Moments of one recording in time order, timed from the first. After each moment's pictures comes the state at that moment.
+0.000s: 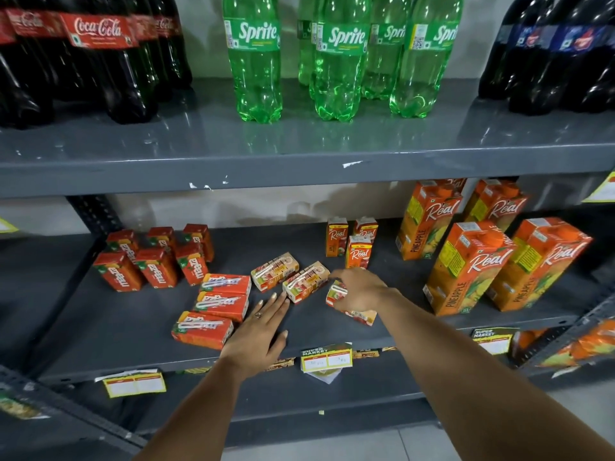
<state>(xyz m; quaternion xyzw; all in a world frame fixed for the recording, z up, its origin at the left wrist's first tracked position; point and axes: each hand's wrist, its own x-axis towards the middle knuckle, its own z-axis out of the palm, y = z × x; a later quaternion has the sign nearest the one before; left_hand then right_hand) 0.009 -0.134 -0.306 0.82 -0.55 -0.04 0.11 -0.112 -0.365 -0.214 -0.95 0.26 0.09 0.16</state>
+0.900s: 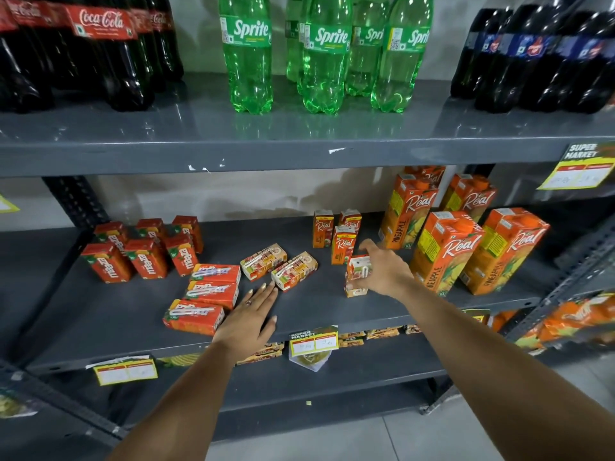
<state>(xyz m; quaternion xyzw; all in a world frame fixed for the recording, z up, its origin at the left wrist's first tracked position) 0.006 -0.134 -0.303 0.83 -0.55 -0.05 0.11 -0.175 -0.377 -0.182 -0.91 0.36 -0.04 0.18</state>
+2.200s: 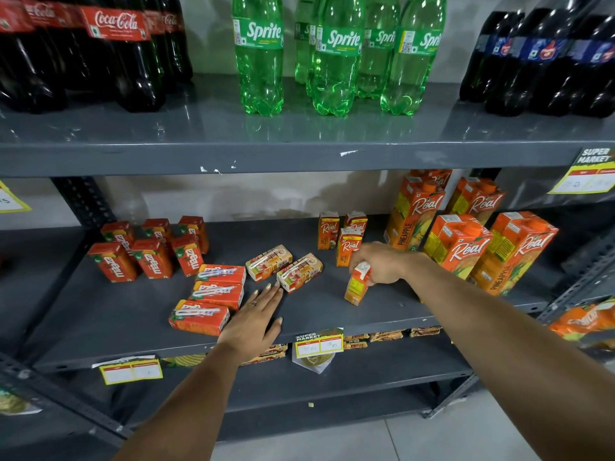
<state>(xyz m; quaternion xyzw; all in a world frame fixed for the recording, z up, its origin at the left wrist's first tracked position) 0.004 -0.132 -0.300 0.83 -0.54 -0.04 0.12 -0.147 -0.379 -0.140 -0.96 0.22 0.18 0.06</state>
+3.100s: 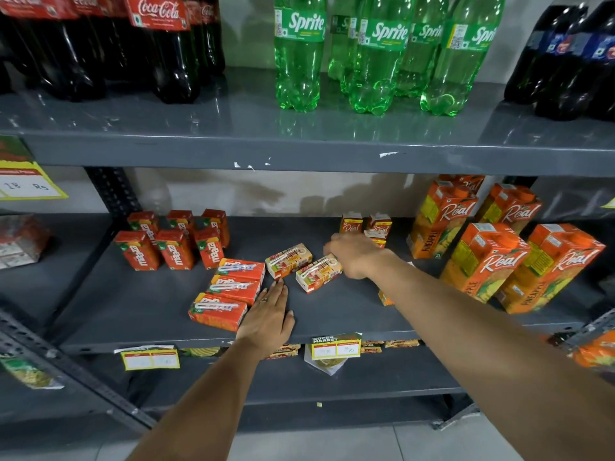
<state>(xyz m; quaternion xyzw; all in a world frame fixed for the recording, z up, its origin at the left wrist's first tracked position) 0.001 -0.136 -0.296 0.88 -0.46 -0.04 0.12 -0.073 -0.325 -0.141 -0.98 0.12 0.13 -0.11</state>
